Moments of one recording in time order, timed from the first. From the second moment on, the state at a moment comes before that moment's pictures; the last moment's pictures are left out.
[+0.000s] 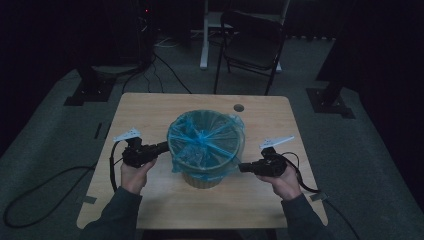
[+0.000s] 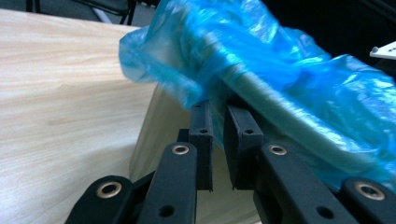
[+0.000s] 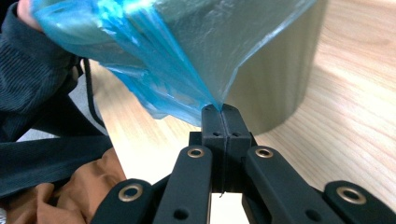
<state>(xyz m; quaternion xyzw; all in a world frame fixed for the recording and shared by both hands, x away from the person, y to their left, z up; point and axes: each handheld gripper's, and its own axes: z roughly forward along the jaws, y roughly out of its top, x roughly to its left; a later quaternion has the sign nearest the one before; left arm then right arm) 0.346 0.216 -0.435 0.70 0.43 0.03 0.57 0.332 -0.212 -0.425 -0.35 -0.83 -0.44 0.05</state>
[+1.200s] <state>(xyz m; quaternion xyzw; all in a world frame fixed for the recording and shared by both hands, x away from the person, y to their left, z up) 0.349 0.216 -0.435 0.70 0.43 0.04 0.57 0.394 -0.226 -0.393 -0.36 -0.77 -0.52 0.03</state>
